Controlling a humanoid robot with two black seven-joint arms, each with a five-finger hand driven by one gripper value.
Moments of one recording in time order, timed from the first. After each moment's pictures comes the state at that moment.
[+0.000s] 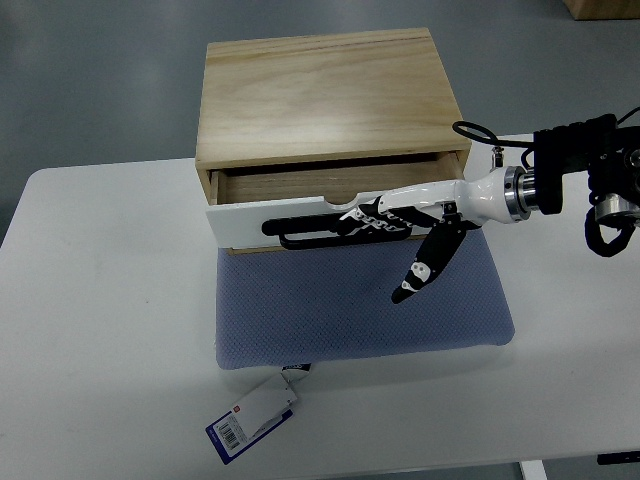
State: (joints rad) left arm 0.01 0.00 -0.07 -0.16 0.01 -0.02 0.08; right arm 0.88 -0.66 0.62 1.59 -0.83 0.61 -0.31
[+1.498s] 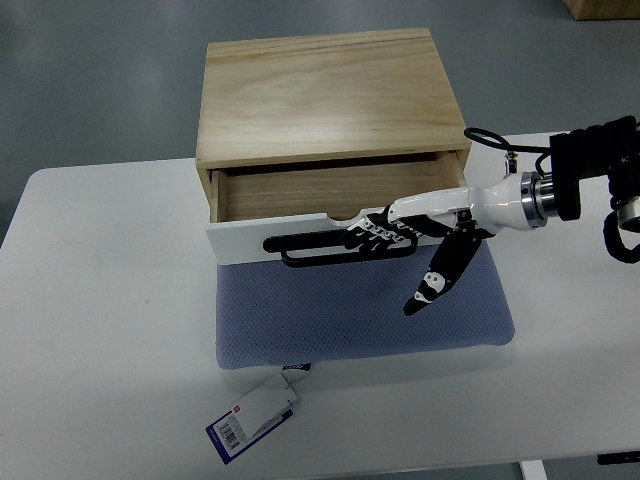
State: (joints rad) left arm 0.01 0.00 -0.07 -0.16 0.01 -0.02 0.08; right arm 0.89 -0.74 0.60 1.66 -0.74 0.61 -0.31
